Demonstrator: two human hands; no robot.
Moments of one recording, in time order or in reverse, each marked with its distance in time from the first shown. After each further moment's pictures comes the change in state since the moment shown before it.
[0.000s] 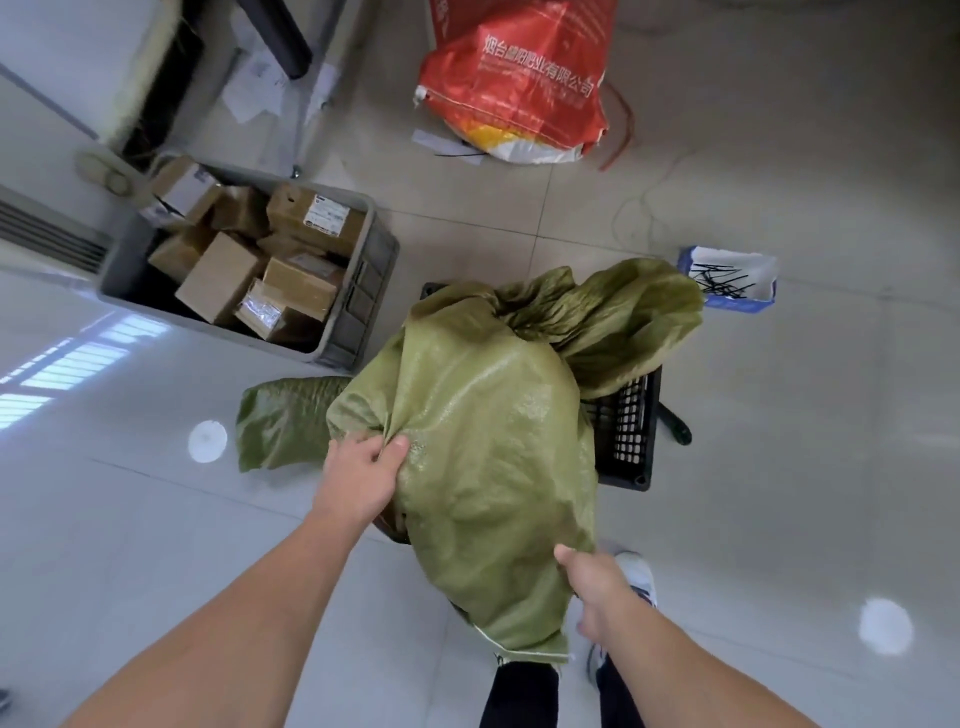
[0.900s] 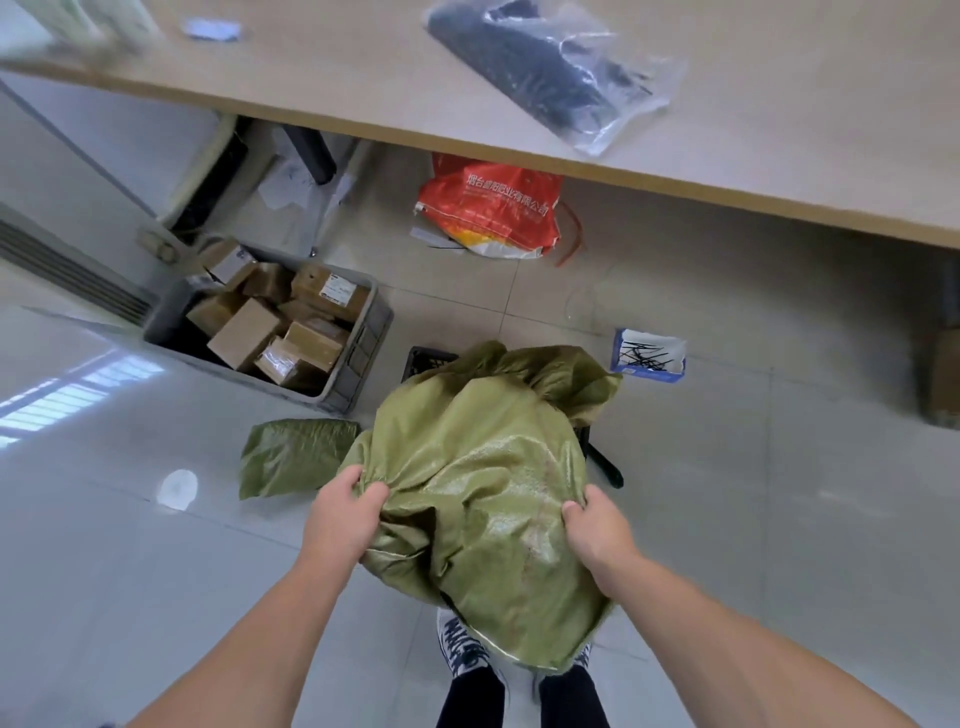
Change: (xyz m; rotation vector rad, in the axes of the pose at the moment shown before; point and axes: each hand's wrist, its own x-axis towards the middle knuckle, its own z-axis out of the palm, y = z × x) left_hand -0.156 0.052 -0.048 -0.255 0.121 0.037; right_hand -0.183 -0.060 -0.076 -0.578 0.243 -0.605
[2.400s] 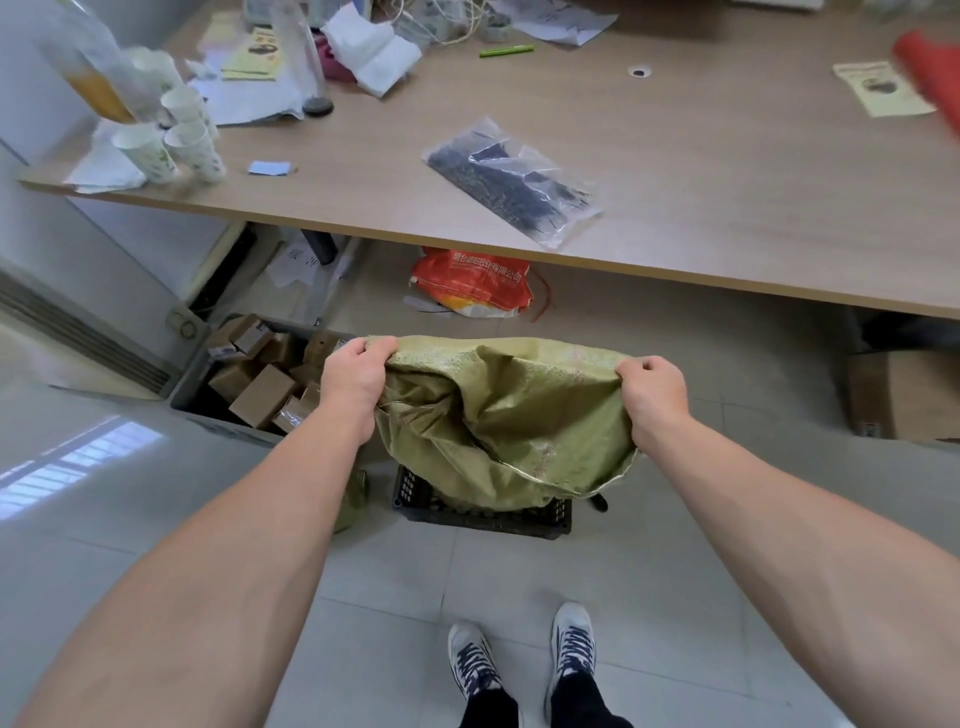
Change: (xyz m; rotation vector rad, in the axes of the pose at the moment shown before) left_hand -0.023 0.174 -0.104 -0.583 -0.044 0.094; right_hand -0.072 -0.123 -0.136 0.507 0.471 -0.188
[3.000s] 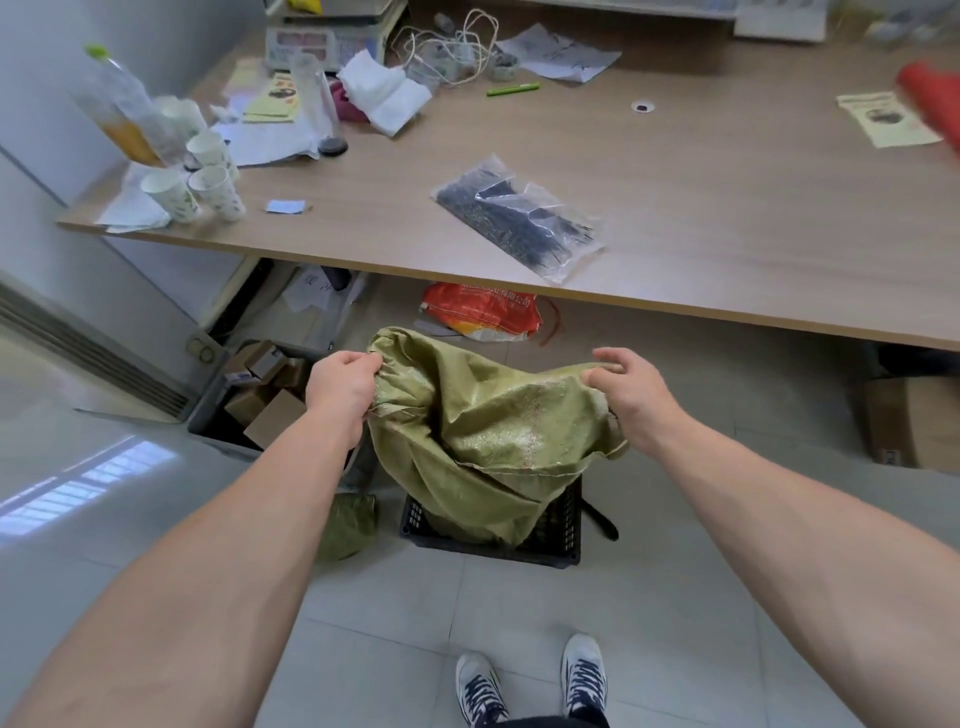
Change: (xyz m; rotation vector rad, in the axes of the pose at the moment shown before) left_hand 0.018 0.036 -0.004 0.173 0.143 0.037; right_hand -0.005 -0.055 -0.003 0.016 -0.384 -0.177
